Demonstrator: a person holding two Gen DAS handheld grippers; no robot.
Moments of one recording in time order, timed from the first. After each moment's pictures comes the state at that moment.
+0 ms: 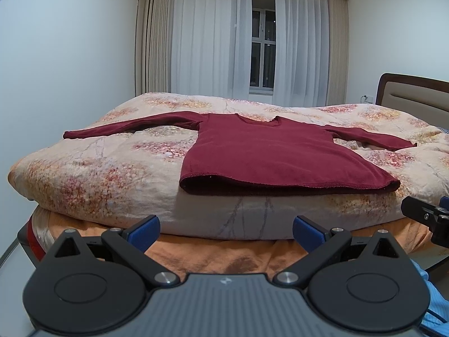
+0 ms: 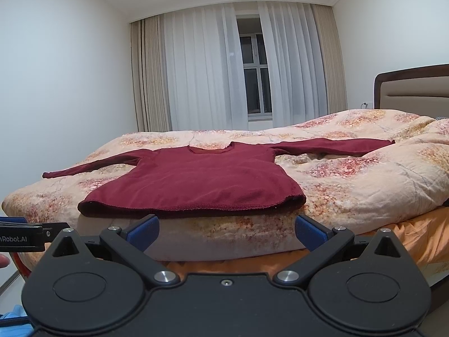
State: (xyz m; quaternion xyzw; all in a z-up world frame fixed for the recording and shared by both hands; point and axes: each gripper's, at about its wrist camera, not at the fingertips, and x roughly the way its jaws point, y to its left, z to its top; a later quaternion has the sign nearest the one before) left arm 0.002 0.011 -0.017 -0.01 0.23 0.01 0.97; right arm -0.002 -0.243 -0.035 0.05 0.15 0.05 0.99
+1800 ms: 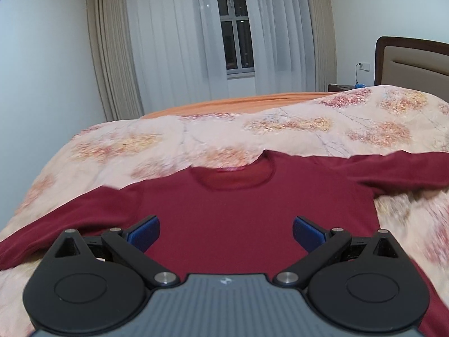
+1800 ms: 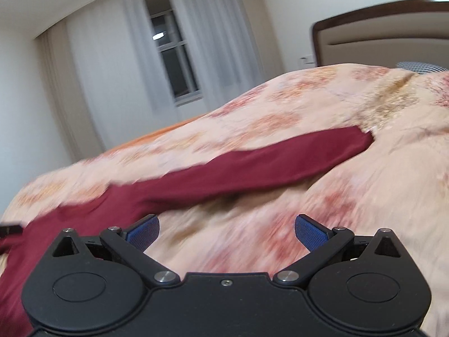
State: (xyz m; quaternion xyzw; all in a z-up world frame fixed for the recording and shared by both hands) left arm 0.407 -0.092 0.039 0.07 0.27 -0.02 0.96; right arm 0.325 -0.462 -0.017 0.16 0.21 -0.08 0.96
